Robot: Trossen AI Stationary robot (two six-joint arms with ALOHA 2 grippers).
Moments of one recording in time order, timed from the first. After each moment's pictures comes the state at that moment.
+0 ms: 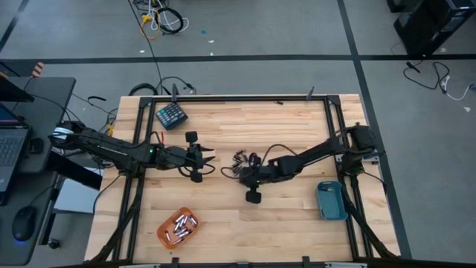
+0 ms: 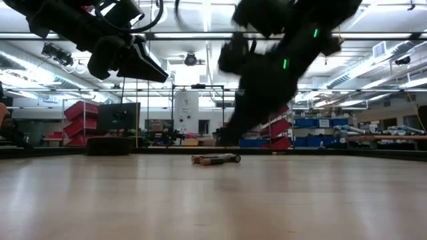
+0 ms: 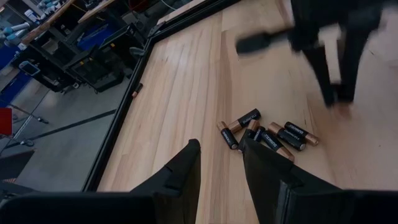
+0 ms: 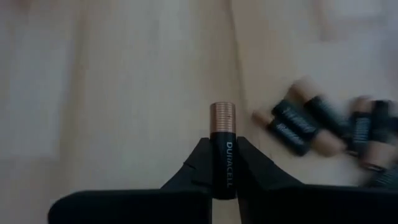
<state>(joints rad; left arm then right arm) -0.15 1.11 0.52 0.14 -0.48 0.31 0.17 1.88 1.04 -0.04 0.15 0.21</state>
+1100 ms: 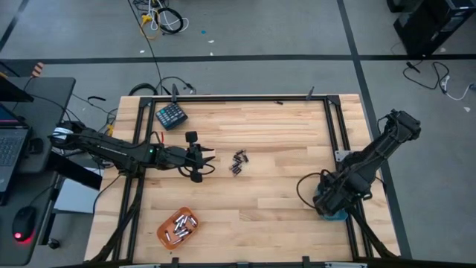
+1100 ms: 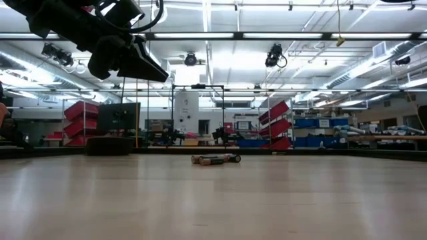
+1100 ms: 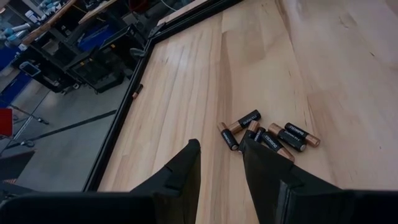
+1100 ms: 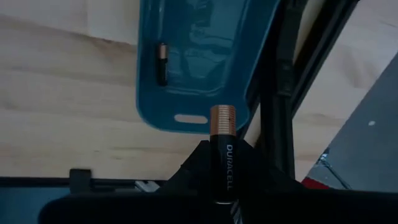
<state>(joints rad) -0.15 1.11 0.52 0.14 -0.48 0.31 0.75 1.29 1.04 -1.33 -0.34 2.11</state>
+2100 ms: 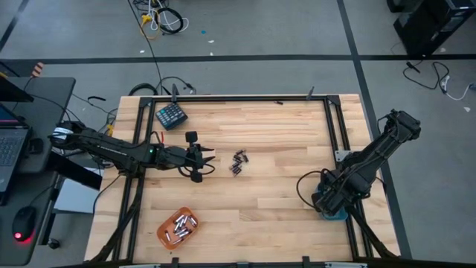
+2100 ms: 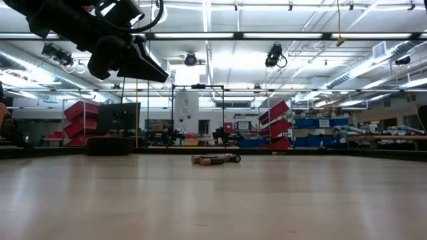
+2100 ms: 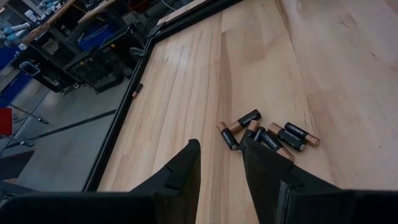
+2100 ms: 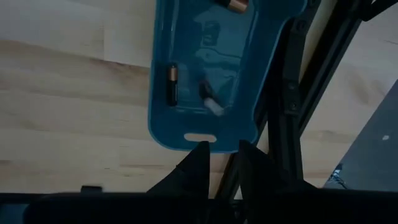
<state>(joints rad) -0.15 1.11 0.52 0.14 -0.48 0.31 0.75 1.29 1.05 -1.34 -0.26 2.13</state>
